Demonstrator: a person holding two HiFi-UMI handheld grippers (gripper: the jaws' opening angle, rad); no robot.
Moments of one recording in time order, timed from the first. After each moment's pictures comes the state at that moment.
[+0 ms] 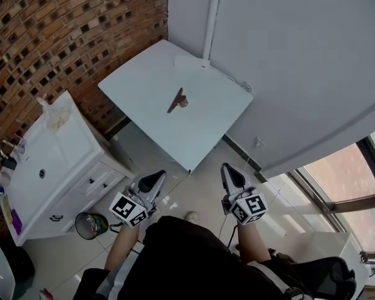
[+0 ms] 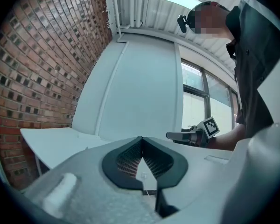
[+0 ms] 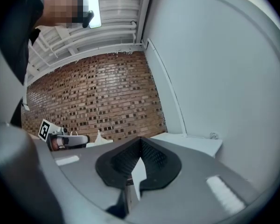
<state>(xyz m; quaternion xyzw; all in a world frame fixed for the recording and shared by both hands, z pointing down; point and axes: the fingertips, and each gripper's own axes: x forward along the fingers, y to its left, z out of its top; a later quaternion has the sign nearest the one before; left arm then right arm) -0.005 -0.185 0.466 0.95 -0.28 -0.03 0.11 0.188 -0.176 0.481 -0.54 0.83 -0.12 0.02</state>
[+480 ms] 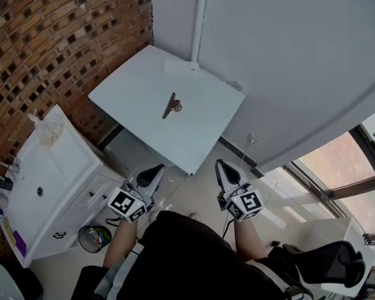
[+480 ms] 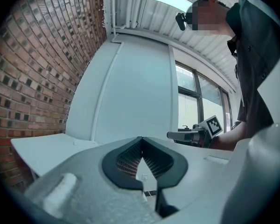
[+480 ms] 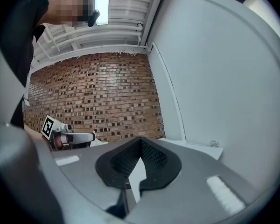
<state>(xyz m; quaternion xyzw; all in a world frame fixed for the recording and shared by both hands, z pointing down) -0.012 -0.225 0.456 0.97 -0.22 -0.04 0.08 0.160 -0.193 0.461 -0.57 0.82 -0.07 0.03</state>
